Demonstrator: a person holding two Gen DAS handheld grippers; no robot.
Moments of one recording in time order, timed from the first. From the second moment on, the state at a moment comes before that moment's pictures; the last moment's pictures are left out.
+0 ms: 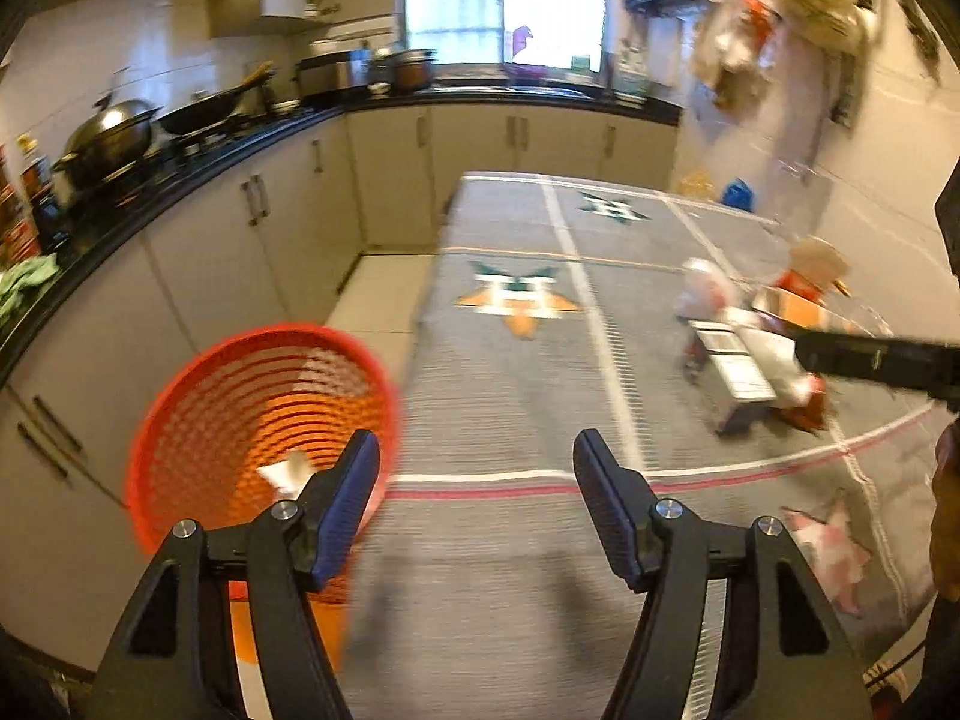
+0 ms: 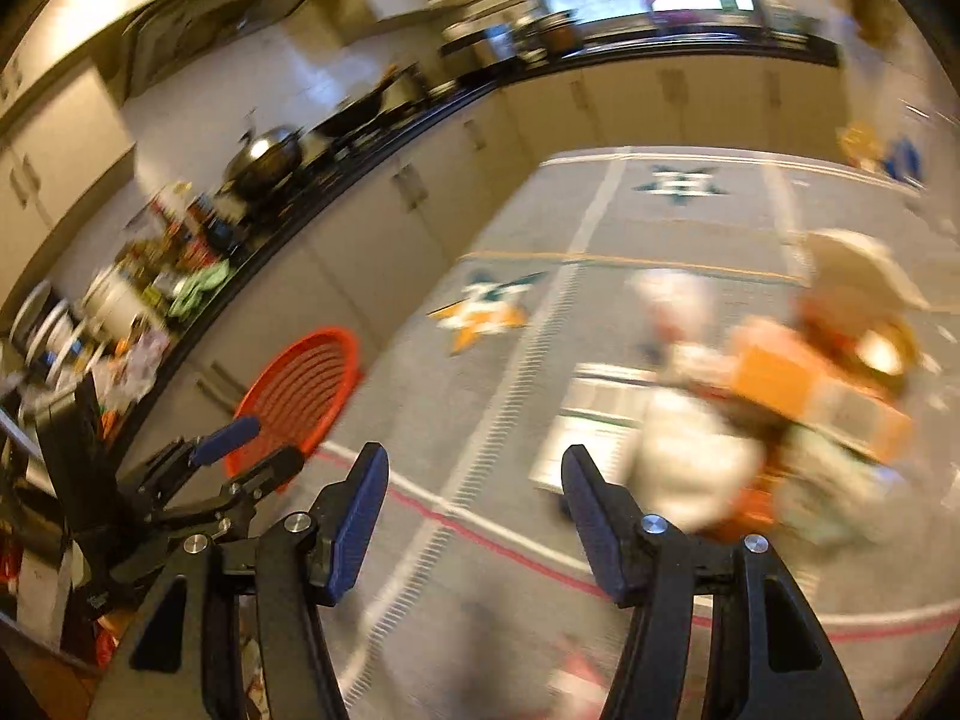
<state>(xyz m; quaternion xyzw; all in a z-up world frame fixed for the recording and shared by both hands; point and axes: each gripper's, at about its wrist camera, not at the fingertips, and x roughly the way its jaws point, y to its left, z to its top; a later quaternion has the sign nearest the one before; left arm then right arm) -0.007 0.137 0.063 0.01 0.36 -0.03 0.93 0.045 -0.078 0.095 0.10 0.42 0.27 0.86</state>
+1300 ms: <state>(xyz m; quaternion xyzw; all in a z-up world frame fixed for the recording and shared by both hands) 0.066 -0.008 0.012 0.06 0.43 -0.09 0.90 0.045 -0.276 0.071 0.18 0.40 0.03 0.90</state>
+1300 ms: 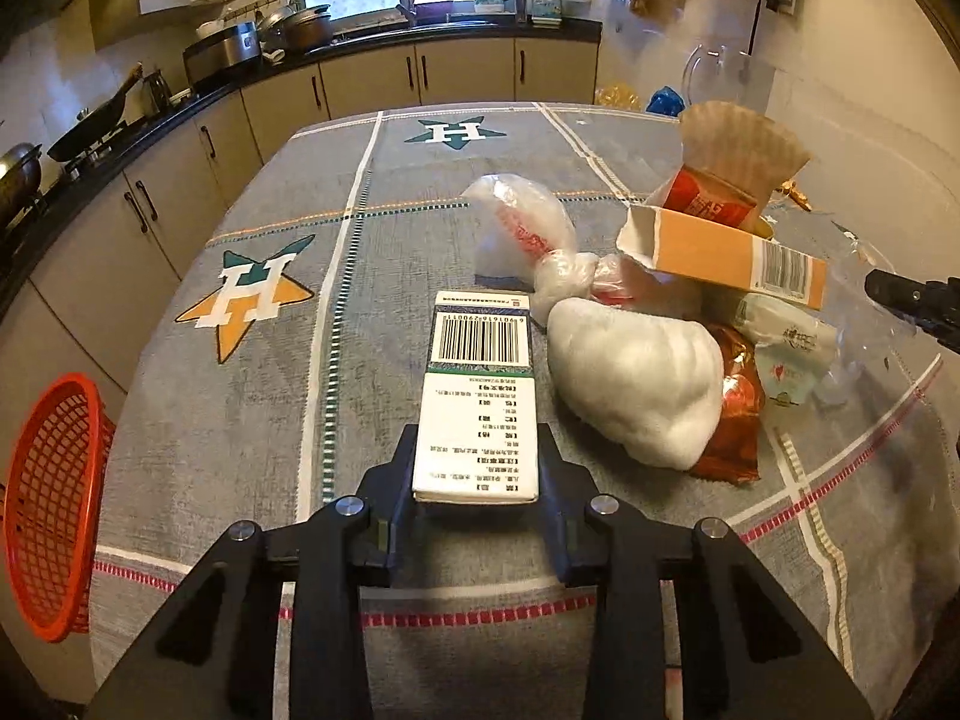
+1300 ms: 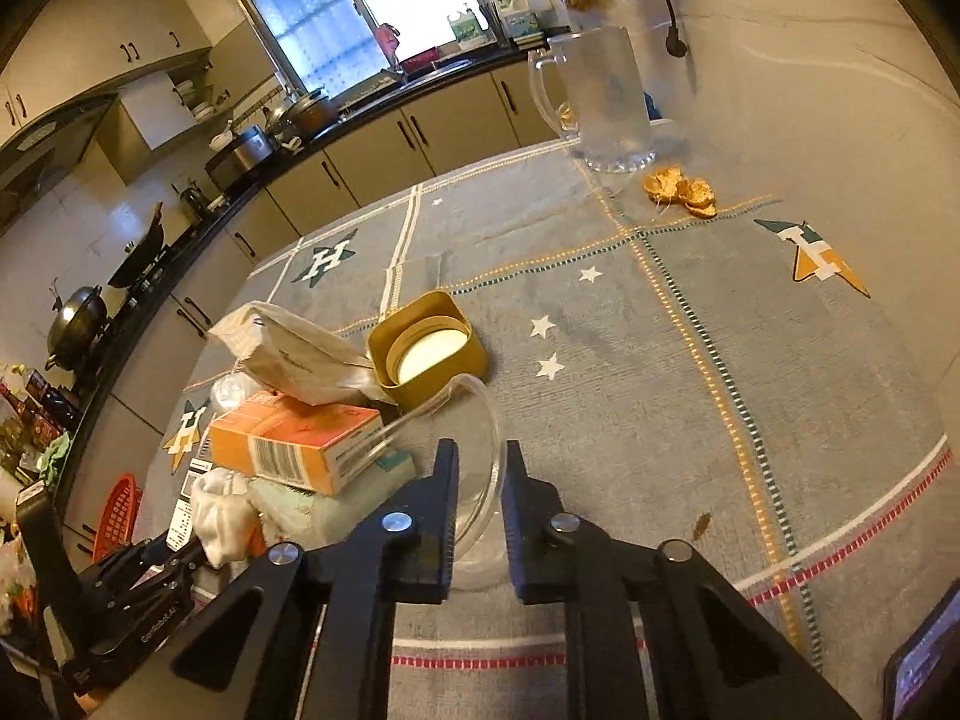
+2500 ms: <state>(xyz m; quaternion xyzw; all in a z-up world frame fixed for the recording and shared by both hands) -0.003 0.075 0.061 0.00 0.37 -0.06 0.93 0.006 -0.177 0.124 0.14 0.35 0.17 0.91</state>
